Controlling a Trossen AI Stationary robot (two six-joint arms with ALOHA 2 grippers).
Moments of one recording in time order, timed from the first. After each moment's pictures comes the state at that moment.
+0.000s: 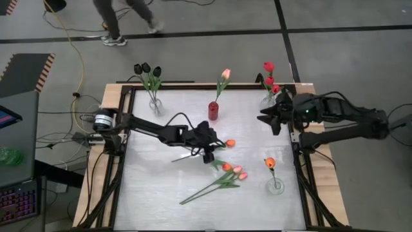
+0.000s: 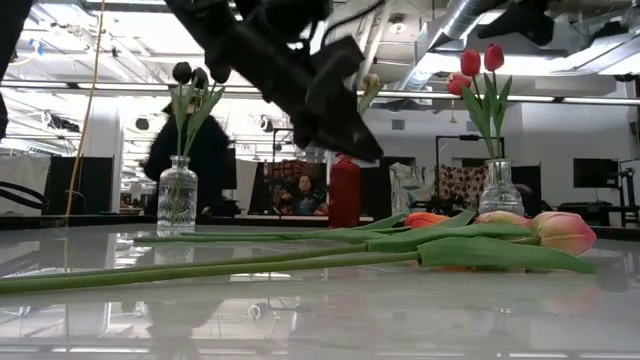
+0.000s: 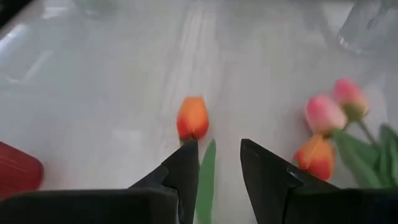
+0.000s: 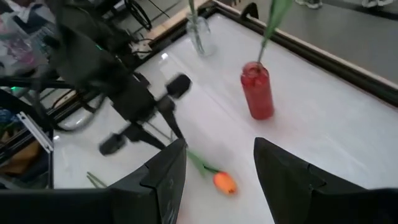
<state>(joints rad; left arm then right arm) -0.02 1.84 1.11 0.10 -0.15 -0.13 -0.05 0.79 1.04 -0.76 0.22 0.53</state>
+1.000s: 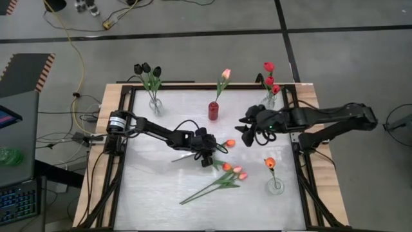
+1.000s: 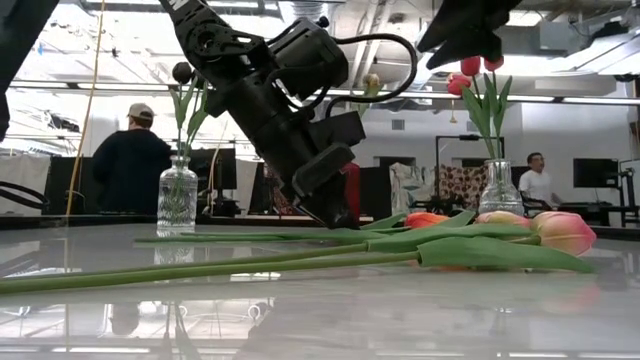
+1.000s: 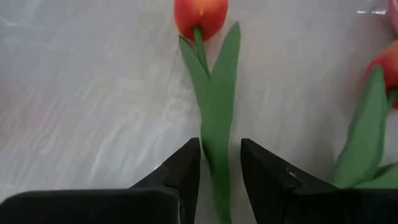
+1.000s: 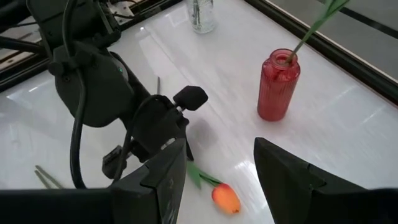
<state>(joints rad) -0.02 2.00 1.11 0.03 -0.16 -0.18 0.08 1.13 1.04 -0.58 0.37 0.51</state>
